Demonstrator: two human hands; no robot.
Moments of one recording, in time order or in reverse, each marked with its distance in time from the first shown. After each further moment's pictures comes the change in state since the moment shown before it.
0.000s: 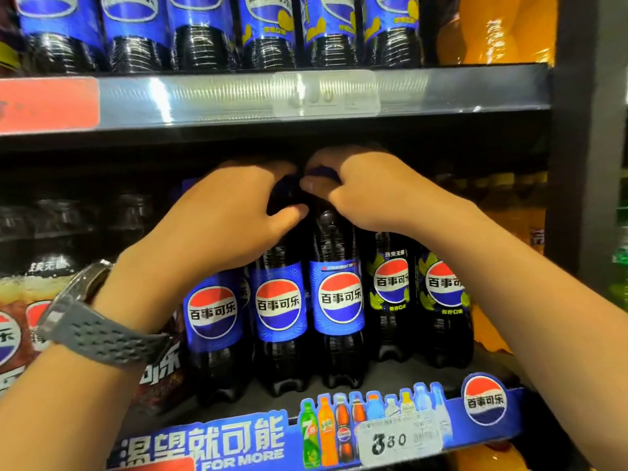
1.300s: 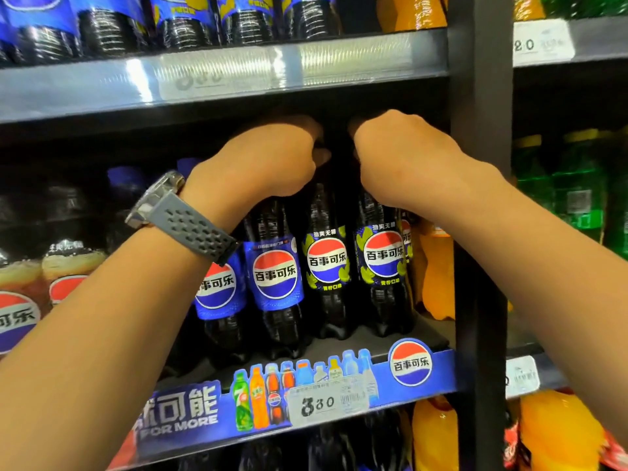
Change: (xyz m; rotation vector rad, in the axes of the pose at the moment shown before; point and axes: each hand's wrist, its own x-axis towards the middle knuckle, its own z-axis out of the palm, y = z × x) left_hand 0.092 0.084 0.032 0.148 -0.186 -0.079; right_hand -0.061 0.052 -0.054 -0.352 0.009 0.245
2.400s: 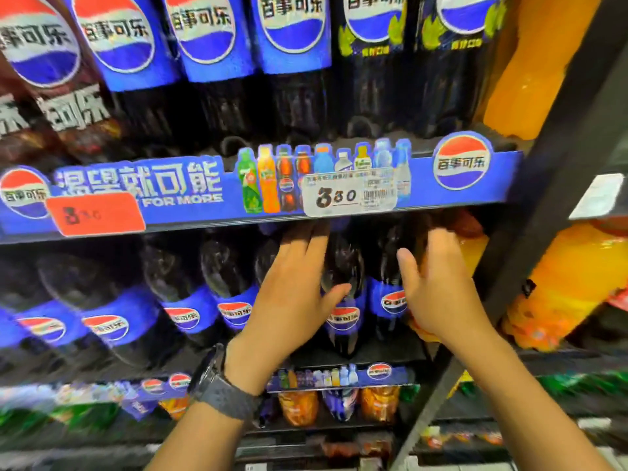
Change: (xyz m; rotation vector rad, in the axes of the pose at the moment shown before) left_hand -0.296 0.069 0.208 -0.463 -0.206 -0.225; right_hand -0.260 -0.009 0.219 0.568 -0.174 0.311
